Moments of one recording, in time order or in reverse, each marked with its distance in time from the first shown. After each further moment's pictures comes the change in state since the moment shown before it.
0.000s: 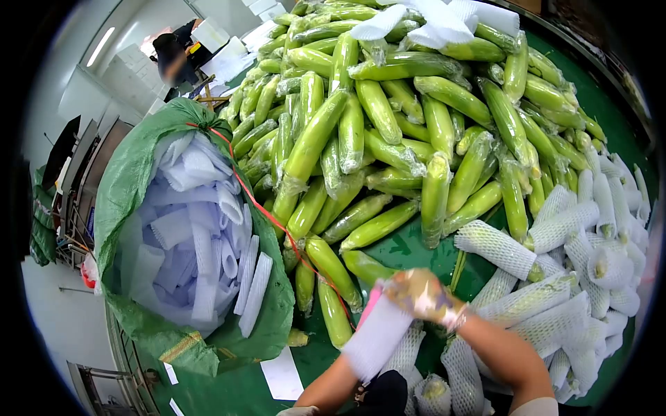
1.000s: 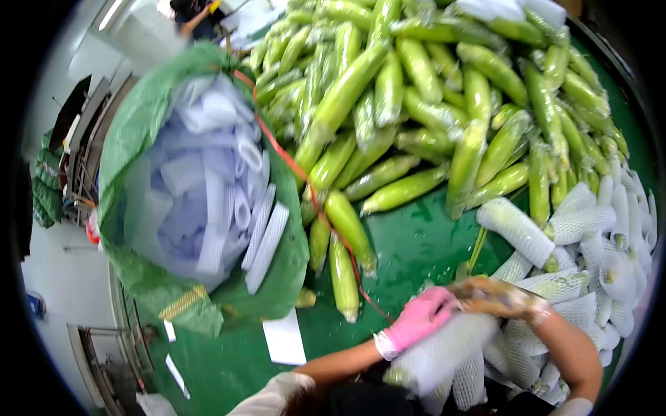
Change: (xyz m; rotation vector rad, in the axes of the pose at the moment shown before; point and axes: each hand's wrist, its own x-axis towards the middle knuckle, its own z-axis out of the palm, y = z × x) left_hand -0.047 -0.053 0.022 1.643 0.041 0.402; right_hand -0.095 -0.034 -0.062 -0.119 -0.460 0.346
